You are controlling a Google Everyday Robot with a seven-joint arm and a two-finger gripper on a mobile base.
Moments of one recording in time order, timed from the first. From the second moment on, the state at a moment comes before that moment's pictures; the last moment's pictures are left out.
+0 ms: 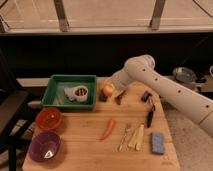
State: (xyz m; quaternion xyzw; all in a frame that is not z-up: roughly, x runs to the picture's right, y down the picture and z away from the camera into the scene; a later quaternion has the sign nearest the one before) arm 0.039 0.004 0.778 -0.13 -0.26 -0.19 0.94
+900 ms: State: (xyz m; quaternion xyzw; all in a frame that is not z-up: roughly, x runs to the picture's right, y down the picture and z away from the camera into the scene) arm 0.021 0.030 0.797 -0.14 -0.29 -0.18 0.93
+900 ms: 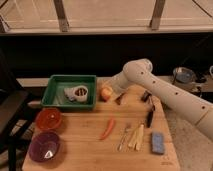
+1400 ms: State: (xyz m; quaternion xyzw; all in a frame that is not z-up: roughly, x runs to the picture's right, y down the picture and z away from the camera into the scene) arm 0.021 0.069 0.838 -0.16 -0.29 -0.13 0.93
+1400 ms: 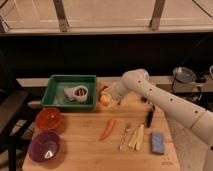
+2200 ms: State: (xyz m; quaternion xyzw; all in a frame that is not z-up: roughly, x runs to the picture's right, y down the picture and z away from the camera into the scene) arm 0.030 0.097 0.877 -0.22 -0.29 -0.05 0.93
